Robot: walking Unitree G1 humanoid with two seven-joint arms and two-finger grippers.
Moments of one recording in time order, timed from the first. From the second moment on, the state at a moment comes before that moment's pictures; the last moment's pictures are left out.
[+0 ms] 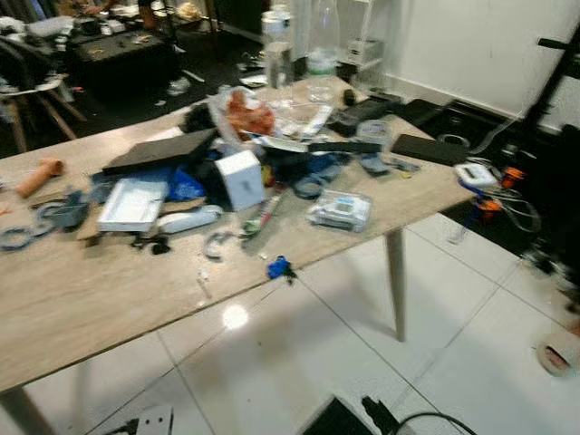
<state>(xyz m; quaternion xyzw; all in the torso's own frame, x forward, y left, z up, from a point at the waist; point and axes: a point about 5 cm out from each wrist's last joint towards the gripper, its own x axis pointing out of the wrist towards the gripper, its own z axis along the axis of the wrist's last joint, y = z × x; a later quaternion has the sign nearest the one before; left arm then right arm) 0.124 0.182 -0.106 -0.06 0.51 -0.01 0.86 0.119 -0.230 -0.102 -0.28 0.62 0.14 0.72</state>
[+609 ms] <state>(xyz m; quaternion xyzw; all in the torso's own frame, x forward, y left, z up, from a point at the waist) 0.127 0.167 -0.106 -0.03 0.51 -0.07 0.85 0.115 -0.222 -0.105 -0.29 0.62 0.15 0.72</state>
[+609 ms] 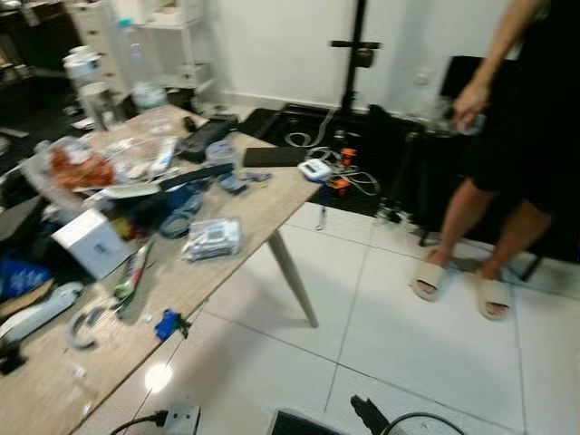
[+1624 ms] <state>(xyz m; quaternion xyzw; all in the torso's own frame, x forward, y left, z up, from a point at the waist) 0.132 0.167 -0.104 -0.02 0.51 -0.08 0.86 0.110 -0.227 -0.106 -0.30 0.62 0.15 0.71</state>
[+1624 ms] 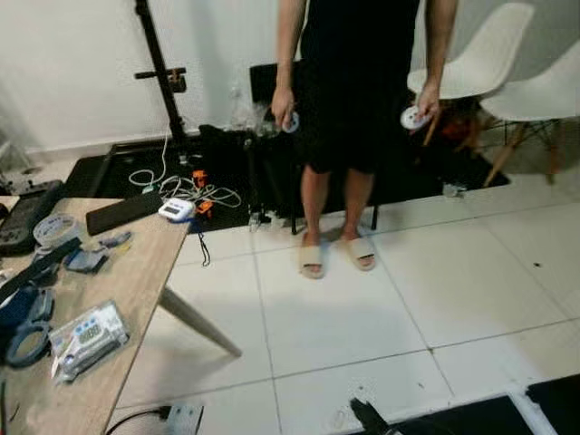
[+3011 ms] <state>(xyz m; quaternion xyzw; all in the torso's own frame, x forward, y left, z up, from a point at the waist) 0.128 0.179 -0.105 -0.01 0.52 -0.06 0.85 0.141 -0.215 -0.099 -0.29 0.59 0.15 0.74</state>
